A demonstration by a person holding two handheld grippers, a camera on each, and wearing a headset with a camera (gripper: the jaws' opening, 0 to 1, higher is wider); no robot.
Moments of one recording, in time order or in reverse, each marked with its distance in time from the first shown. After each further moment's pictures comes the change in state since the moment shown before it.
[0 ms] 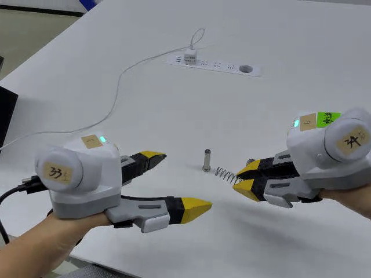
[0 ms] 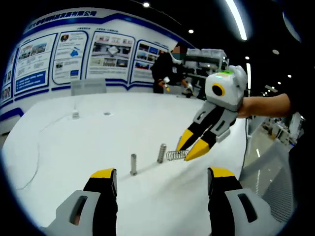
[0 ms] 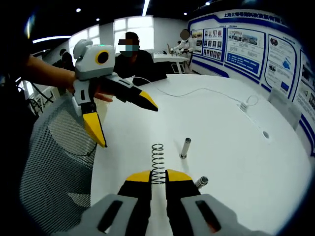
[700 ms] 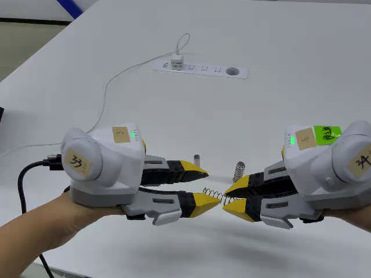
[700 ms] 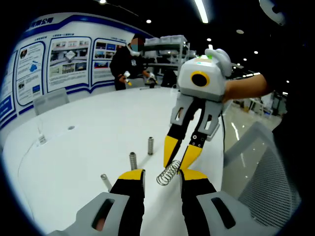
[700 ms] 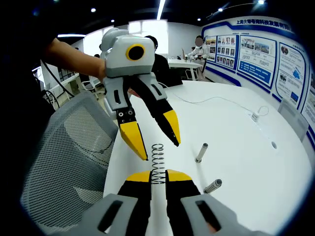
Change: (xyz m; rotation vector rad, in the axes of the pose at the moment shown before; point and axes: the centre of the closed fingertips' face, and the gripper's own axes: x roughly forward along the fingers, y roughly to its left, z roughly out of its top) left arm 0.021 -0.042 0.000 0.203 0.108 -0.272; right arm -0.007 0.031 0.005 -0.077 -0.041 0.097
